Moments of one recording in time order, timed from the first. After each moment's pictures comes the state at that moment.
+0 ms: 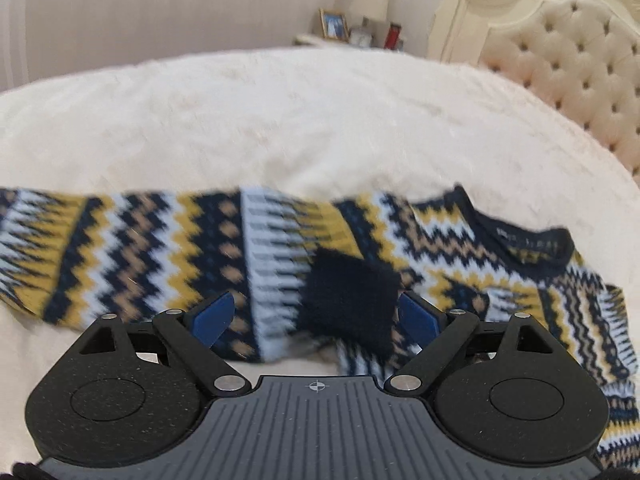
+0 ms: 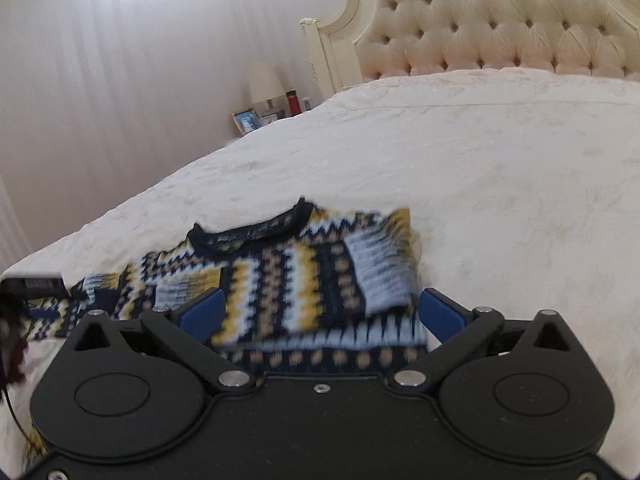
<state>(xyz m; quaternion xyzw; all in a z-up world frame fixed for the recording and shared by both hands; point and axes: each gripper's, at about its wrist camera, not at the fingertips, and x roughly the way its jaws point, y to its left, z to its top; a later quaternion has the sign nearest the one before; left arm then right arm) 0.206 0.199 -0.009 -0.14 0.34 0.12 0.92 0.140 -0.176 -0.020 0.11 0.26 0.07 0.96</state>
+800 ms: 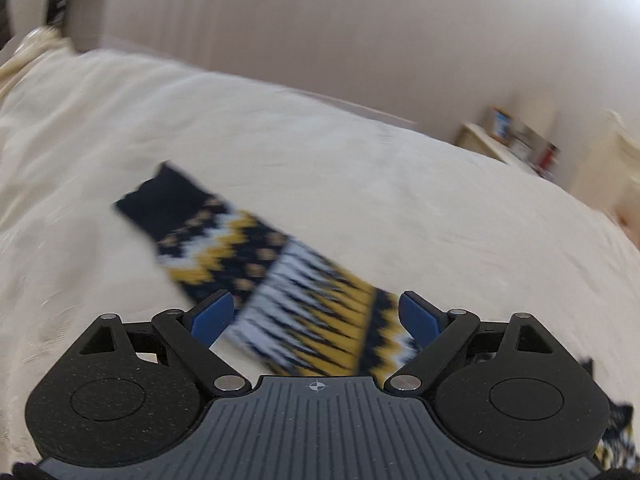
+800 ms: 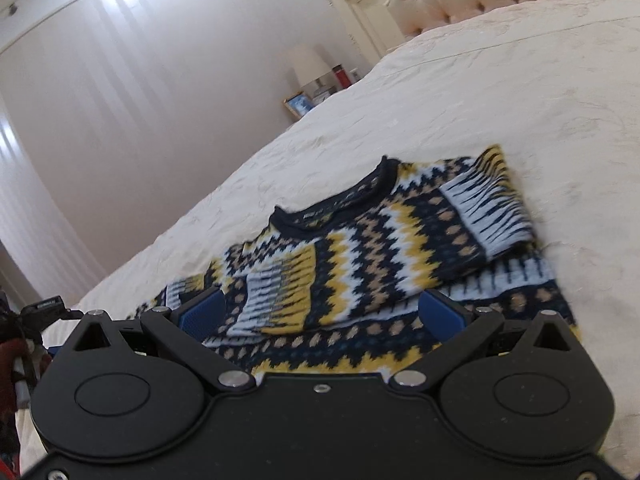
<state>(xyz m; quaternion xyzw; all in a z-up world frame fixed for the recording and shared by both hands) 0.122 0.383 0.014 -0.28 0.27 0.32 0.86 0.163 -0.136 -0.025 0.23 0.27 0.17 0.92</state>
